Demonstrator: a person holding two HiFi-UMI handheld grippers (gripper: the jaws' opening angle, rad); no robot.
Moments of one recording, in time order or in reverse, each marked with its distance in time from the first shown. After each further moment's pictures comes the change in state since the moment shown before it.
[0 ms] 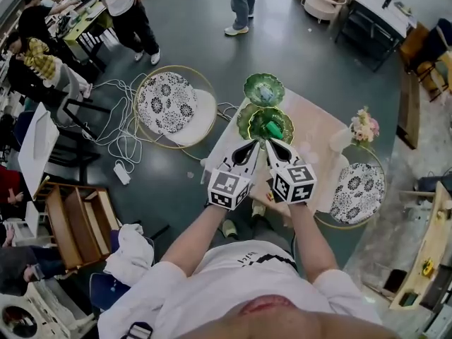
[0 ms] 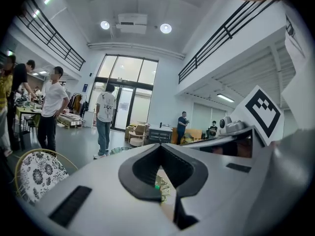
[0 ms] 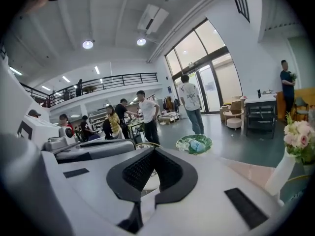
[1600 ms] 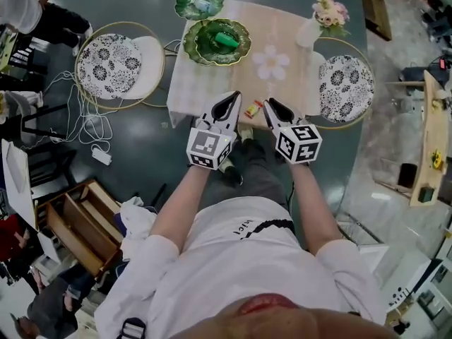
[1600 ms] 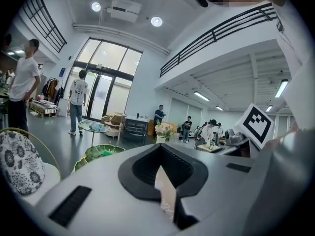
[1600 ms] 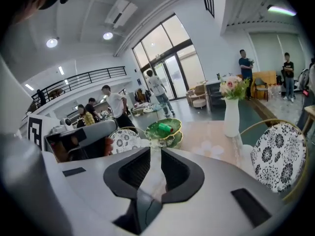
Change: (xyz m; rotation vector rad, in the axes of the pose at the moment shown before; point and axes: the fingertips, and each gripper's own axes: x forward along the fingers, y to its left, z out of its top) left arm -0.033 -0.099 -0.099 -0.001 0.062 -0.282; right arm -0.135 -0.043 -0.168 0.240 0.089 -0.291
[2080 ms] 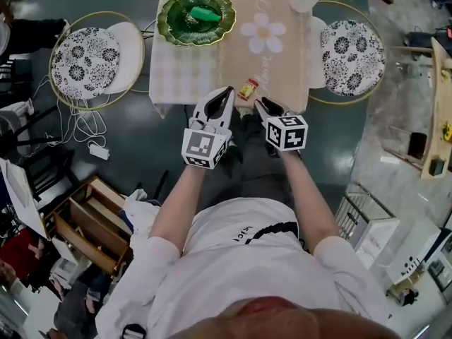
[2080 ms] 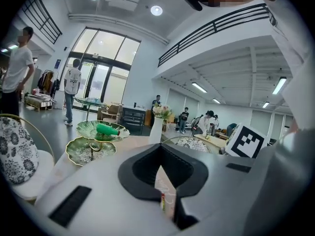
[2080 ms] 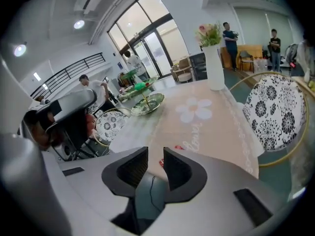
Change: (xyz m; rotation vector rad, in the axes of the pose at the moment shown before) left arm 0.023 -0.007 -0.101 -0.008 0.113 -0.044; right arm 0.045 -0.058 -0.157 0.209 0.240 -0.084
